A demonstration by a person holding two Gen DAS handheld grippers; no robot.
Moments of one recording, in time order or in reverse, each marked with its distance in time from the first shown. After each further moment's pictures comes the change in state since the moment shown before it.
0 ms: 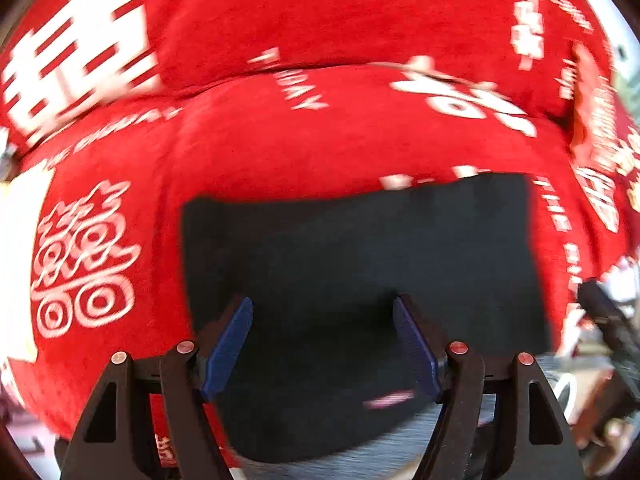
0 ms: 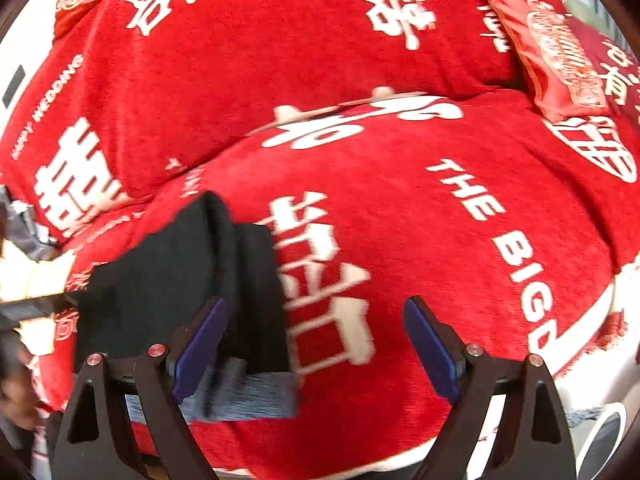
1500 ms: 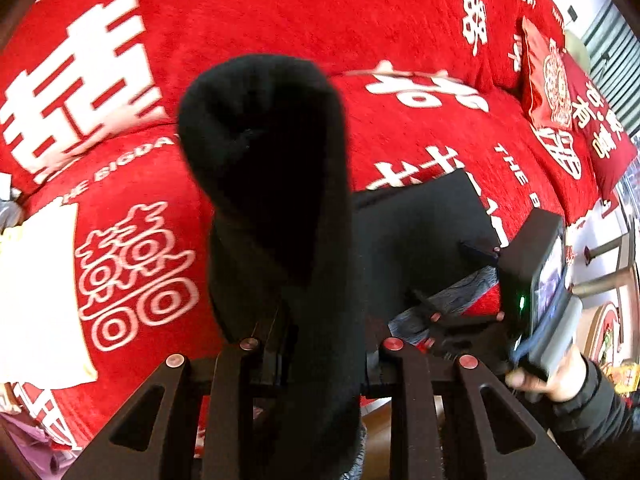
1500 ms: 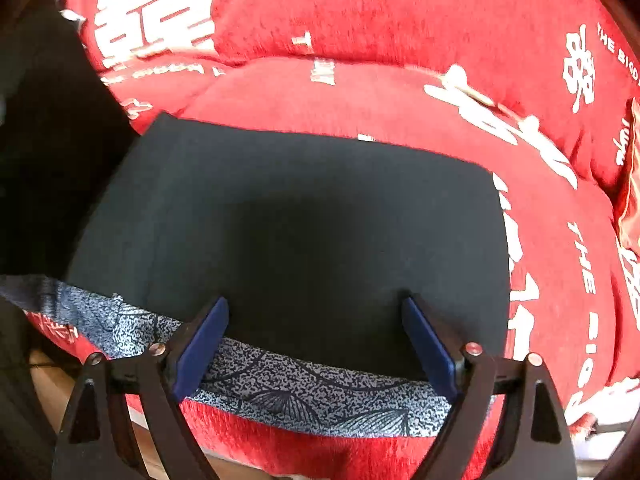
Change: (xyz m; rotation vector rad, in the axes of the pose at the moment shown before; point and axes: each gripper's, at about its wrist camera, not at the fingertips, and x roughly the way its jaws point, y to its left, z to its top) left arm -0.076 0.032 -0.014 0.194 0.028 -0.087; right arm 0.084 0.144 -0.043 -0.479 0.201 -0.069
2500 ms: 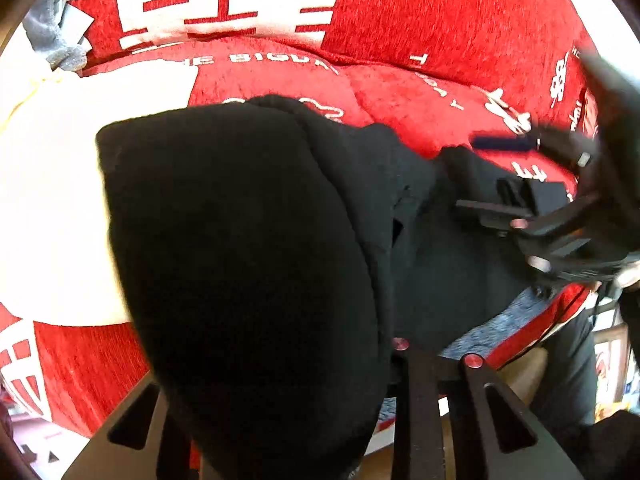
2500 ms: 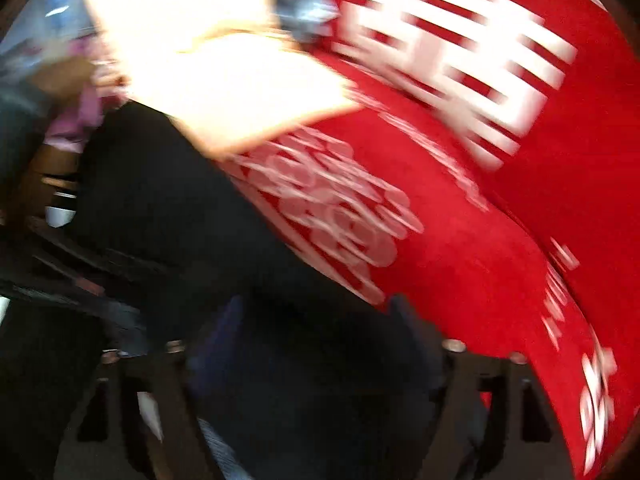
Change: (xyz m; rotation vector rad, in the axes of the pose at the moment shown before) left arm 0.022 0.223 -0.128 -0.245 -0.075 -0.039; right arm 0.014 0.214 0.120 -0.532 -0.014 0.211
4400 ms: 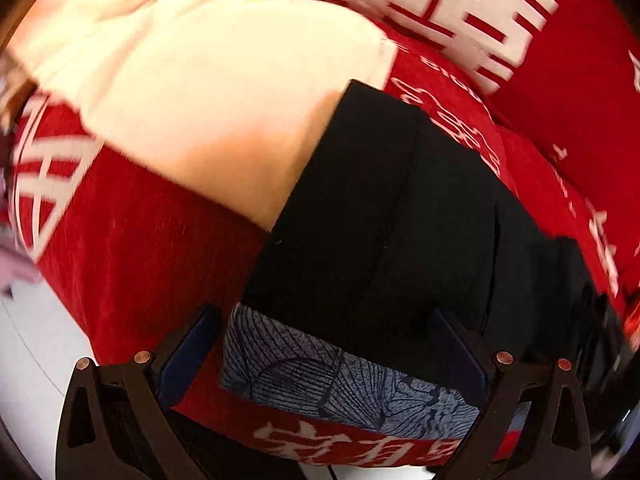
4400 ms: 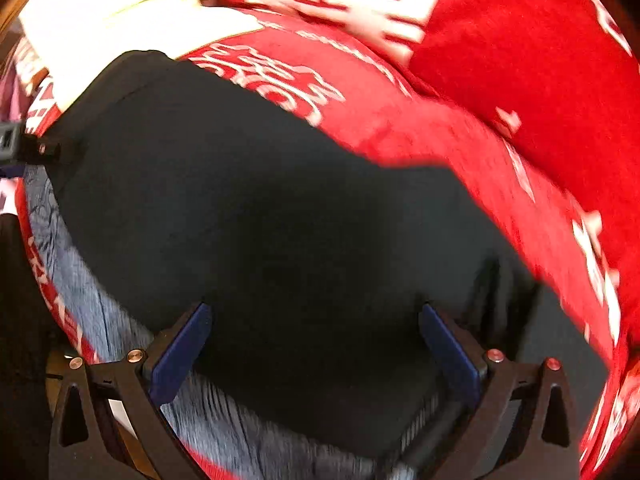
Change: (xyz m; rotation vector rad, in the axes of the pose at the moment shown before) left arm 0.013 0.055 -0.067 -0.501 -0.094 0.223; right arm 0.025 0.020 -0.062 0.090 0.008 -0.098
